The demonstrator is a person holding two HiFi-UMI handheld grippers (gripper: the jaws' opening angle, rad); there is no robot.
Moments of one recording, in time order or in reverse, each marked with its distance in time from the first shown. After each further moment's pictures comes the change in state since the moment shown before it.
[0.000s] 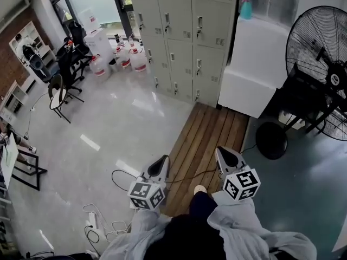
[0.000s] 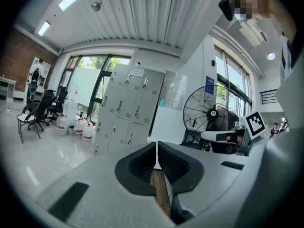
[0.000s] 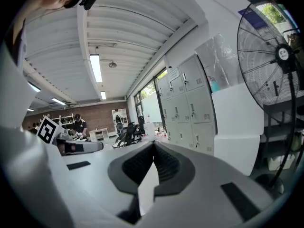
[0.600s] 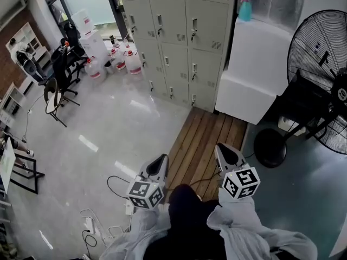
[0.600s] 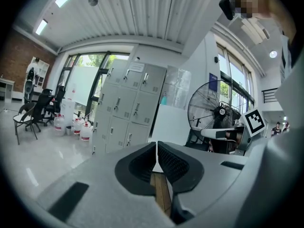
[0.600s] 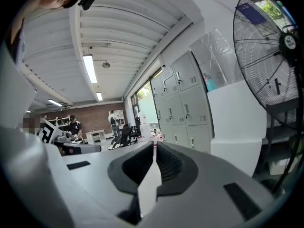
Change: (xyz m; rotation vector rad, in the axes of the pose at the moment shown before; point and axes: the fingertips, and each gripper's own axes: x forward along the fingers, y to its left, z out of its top) left arm 0.111 0.010 0.015 0.001 0.013 0.009; right arm 0.064 -0.095 0.025 0.012 -0.008 -0.018
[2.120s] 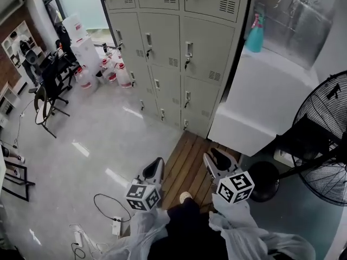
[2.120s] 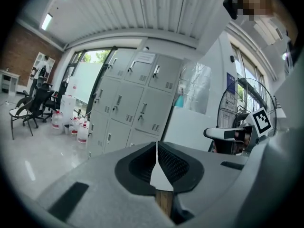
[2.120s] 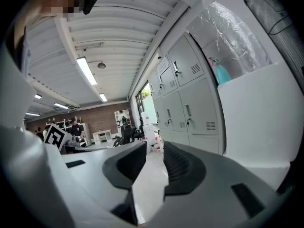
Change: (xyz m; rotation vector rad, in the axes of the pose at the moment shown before) left arm 0.255 0.073 0.078 -0.066 -0.020 0.067; right arm 0.203 -0.157 0.086 0.004 0.021 0.122
